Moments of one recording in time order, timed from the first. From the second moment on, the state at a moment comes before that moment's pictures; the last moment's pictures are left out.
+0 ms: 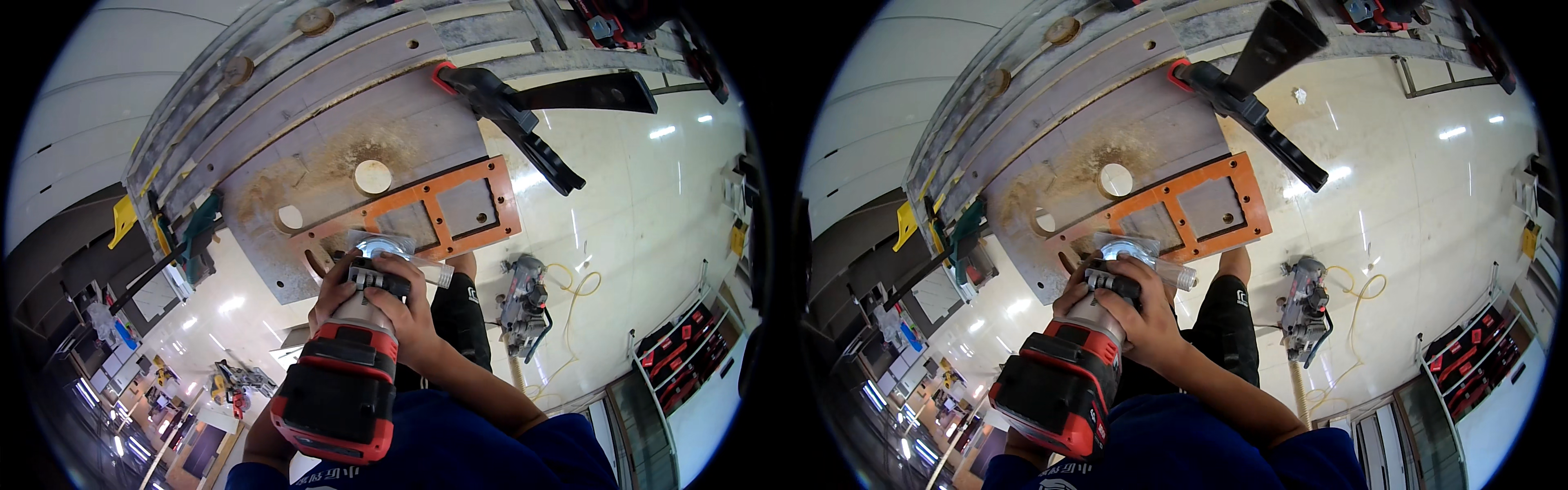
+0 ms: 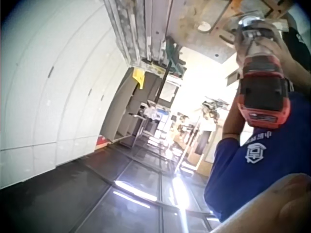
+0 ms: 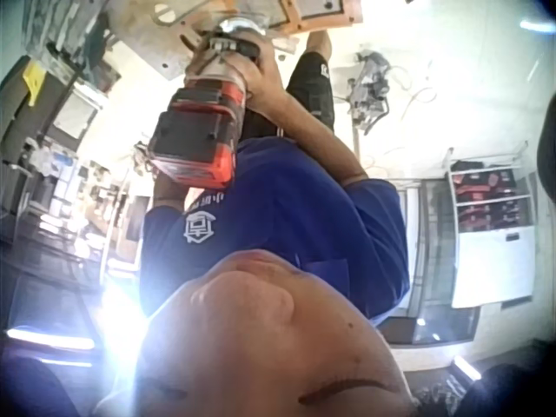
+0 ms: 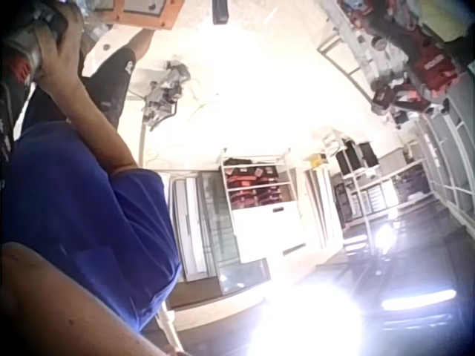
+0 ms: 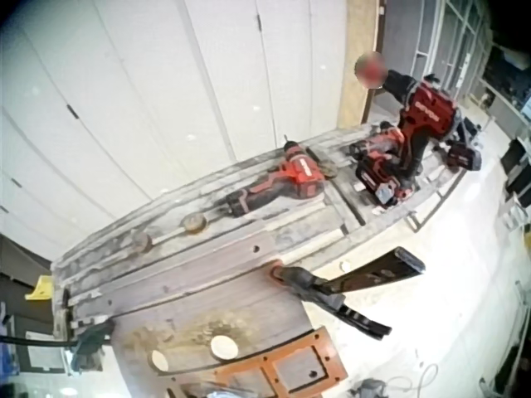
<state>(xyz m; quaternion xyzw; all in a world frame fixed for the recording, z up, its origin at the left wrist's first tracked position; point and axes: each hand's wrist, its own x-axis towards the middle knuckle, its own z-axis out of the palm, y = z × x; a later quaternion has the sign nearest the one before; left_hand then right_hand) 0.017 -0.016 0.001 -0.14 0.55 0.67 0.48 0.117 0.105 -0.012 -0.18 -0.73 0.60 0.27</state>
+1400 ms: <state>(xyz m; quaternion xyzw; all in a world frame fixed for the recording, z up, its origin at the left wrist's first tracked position) 0.087 0.022 -0.056 0.13 0.68 0.72 -0.01 0.226 0.200 -0.005 -0.14 -0.87 0.47 0.11</state>
